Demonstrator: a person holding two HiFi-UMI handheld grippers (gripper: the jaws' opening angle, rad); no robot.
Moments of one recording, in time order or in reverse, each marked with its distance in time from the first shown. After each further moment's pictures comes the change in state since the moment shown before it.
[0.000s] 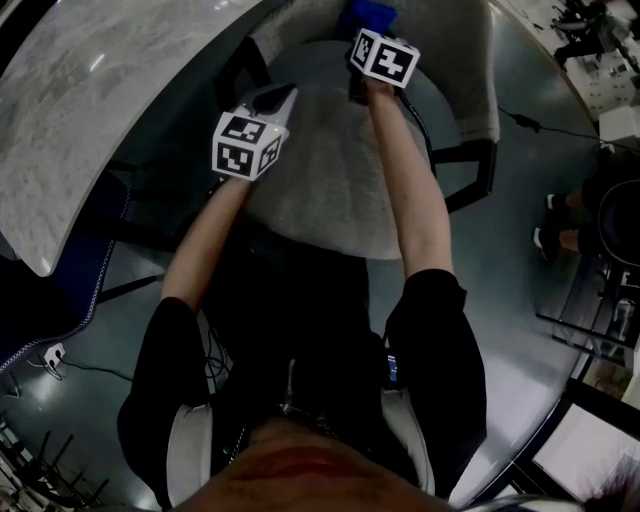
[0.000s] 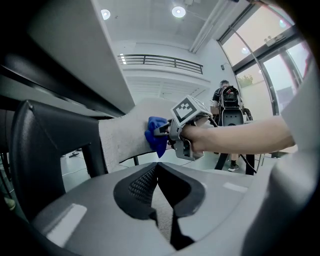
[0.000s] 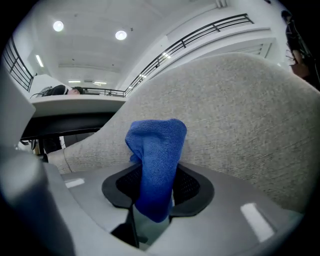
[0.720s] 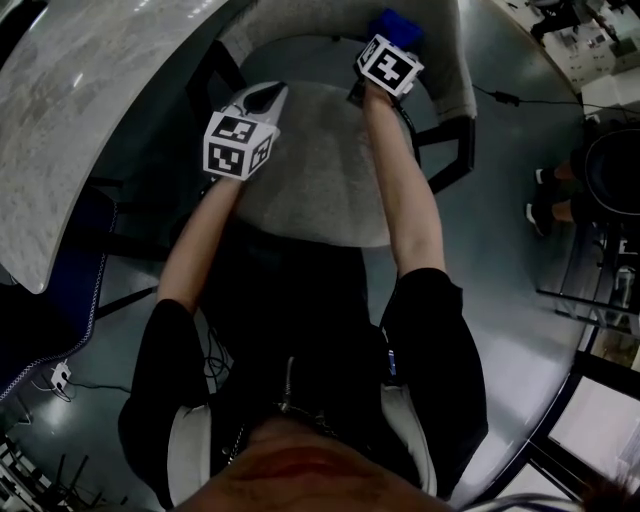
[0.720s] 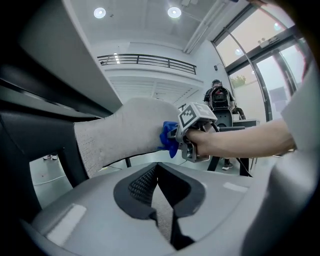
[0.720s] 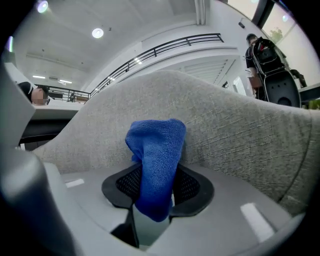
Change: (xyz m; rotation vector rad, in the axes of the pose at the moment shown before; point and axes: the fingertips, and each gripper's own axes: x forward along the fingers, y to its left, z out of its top) left arm 0.014 -0.031 0.006 0.033 0.001 -0.074; right arm -0.063 -0.113 -0.011 0.136 -0.068 -0.401
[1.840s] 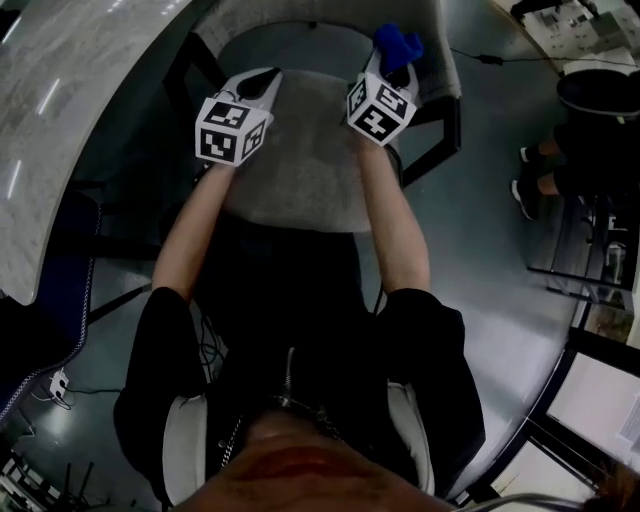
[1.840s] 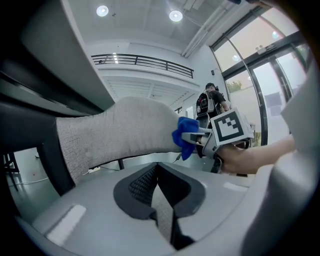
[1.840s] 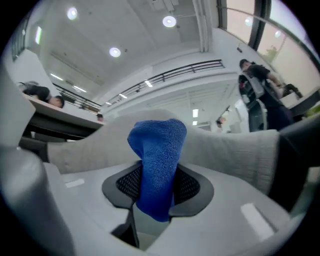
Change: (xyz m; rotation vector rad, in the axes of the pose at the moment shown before) left arm 0.021 -0.020 0.005 -0.019 -0.024 -0.063; right arm -0.094 -0.030 -0.005 -0.088 -0.255 0.005
